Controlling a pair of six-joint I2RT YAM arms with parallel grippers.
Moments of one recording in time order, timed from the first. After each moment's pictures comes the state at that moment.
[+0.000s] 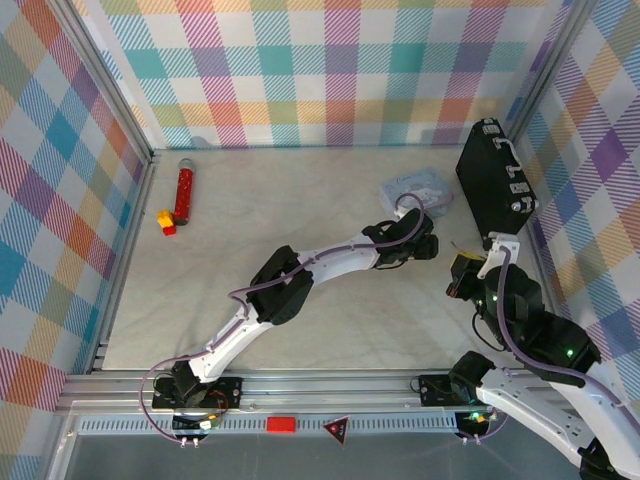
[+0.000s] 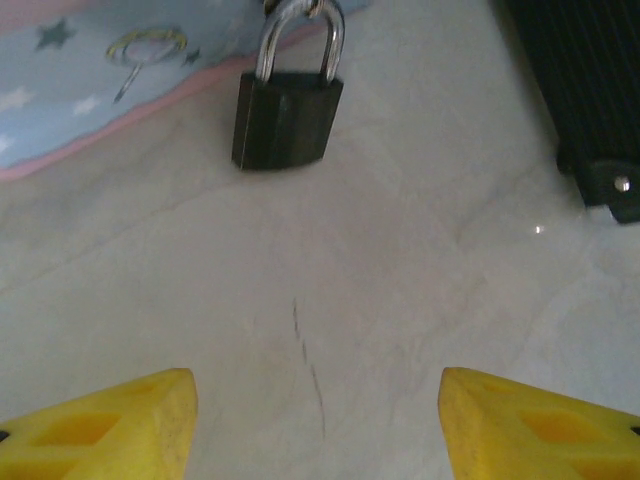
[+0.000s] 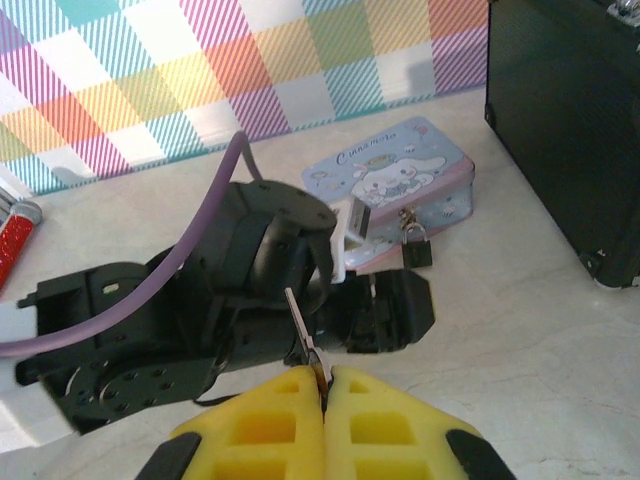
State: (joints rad) left arm -0.99 2.56 2.20 -0.40 -0.09 -0.79; right arm 0.76 0.48 0.94 -0.92 0.54 0.54
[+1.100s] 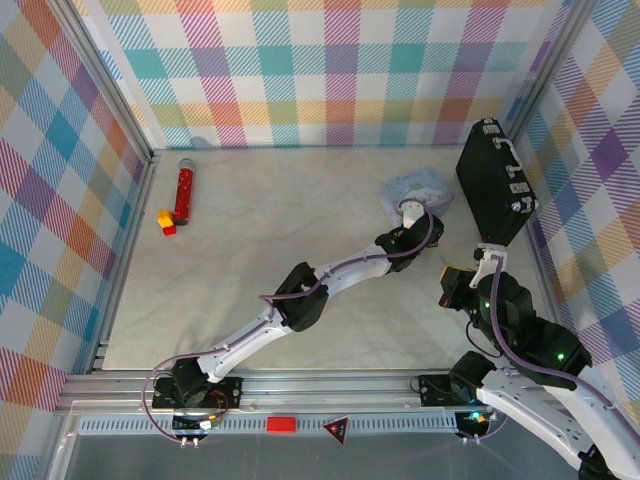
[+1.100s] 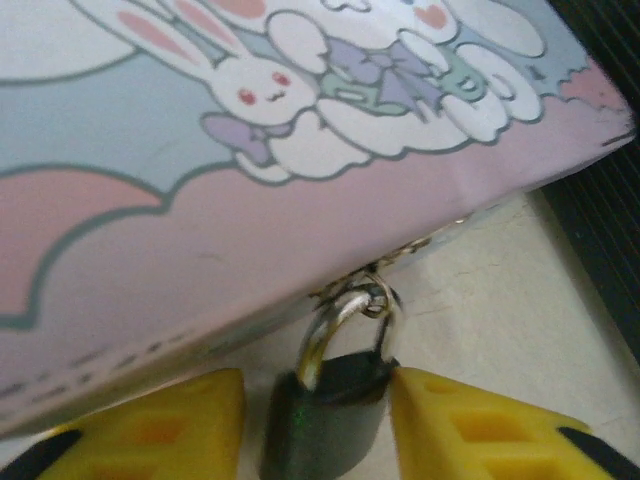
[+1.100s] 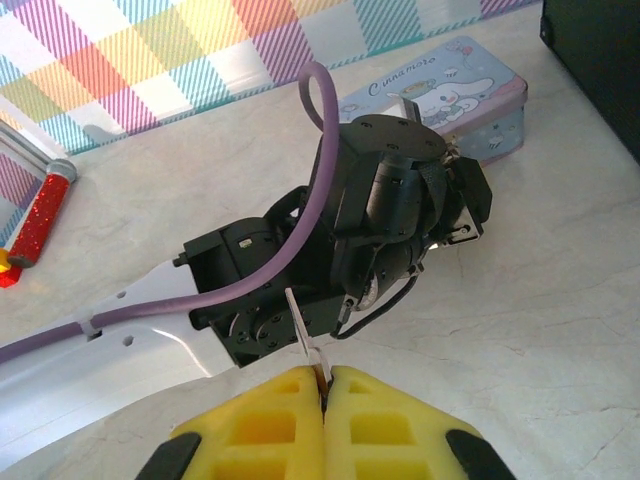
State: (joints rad) left arm -1.00 2.92 2.68 -0.32 -0.45 -0.82; right arm 0.76 0.42 0.84 -0.92 0.42 0.62
